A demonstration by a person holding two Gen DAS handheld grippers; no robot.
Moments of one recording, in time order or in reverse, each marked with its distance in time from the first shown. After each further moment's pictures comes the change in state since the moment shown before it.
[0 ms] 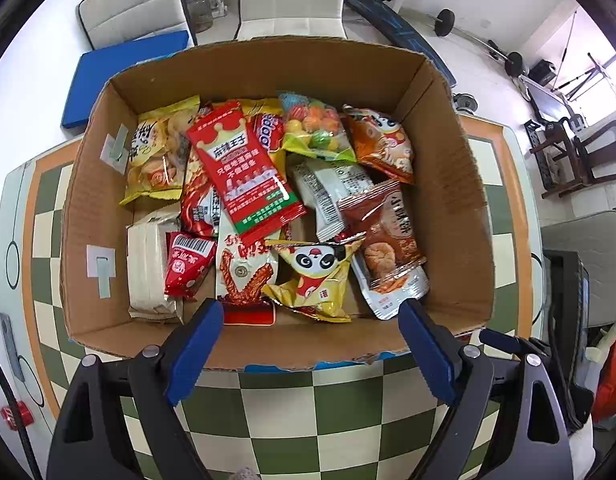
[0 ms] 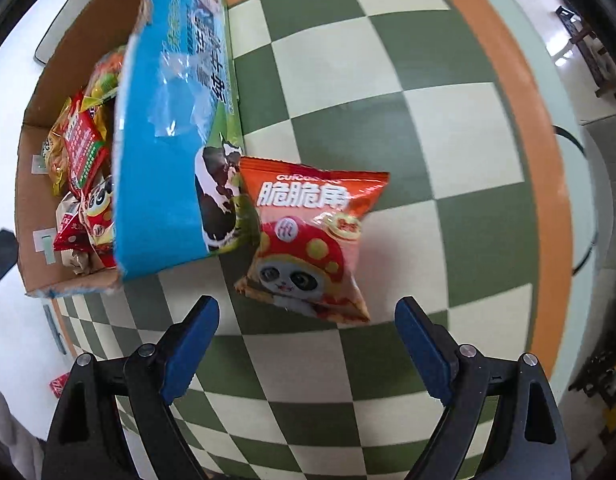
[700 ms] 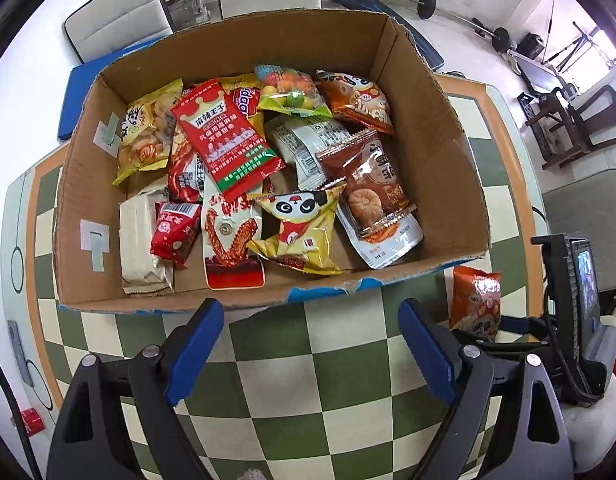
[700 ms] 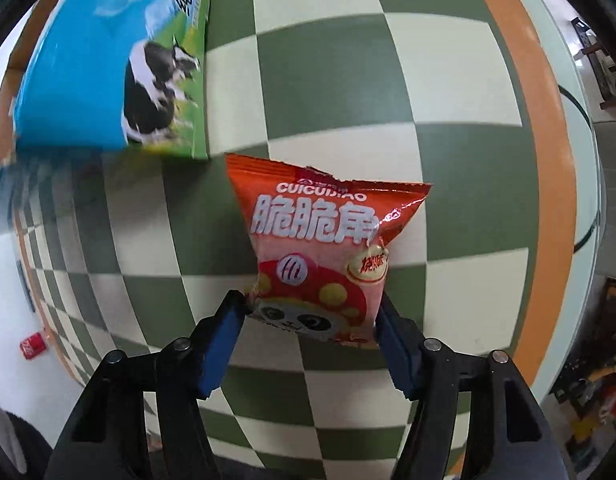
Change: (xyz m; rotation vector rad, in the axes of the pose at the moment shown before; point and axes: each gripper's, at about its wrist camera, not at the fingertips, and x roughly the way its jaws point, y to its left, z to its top) left arm 0.000 -0.018 -0.041 0.077 0.010 0.029; right arm 0.024 -0.030 -0.037 -0.084 0.110 -0.079
